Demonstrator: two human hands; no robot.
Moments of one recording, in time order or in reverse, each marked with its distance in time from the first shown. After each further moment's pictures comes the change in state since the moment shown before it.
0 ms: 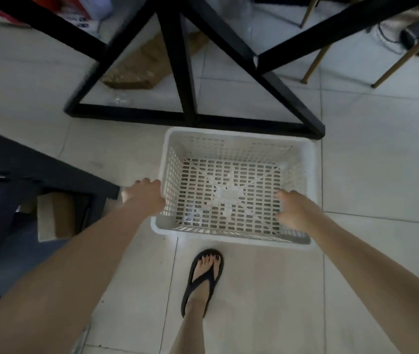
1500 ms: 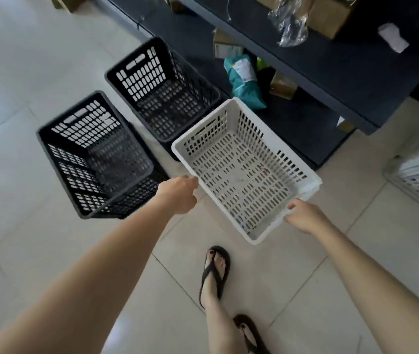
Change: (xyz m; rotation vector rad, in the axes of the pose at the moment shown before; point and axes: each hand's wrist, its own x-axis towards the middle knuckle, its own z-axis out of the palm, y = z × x) left_hand -0.540 -0.661 0.480 -0.482 0.020 -0.216; right_hand -0.529 -0.511 0.503 -0.242 -0.143 -0.305
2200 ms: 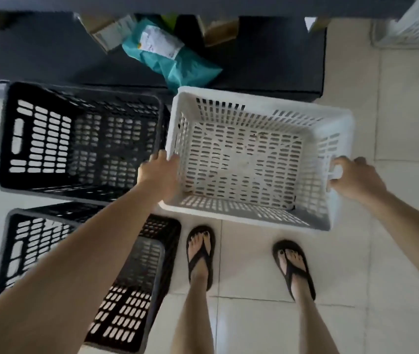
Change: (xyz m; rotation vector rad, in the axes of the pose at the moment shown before) left_hand 0.303 -0.071 -0.076 0.557 -0.061 0.390; right_hand 0.130 -0.046 0.046 0.287 0.182 0.578
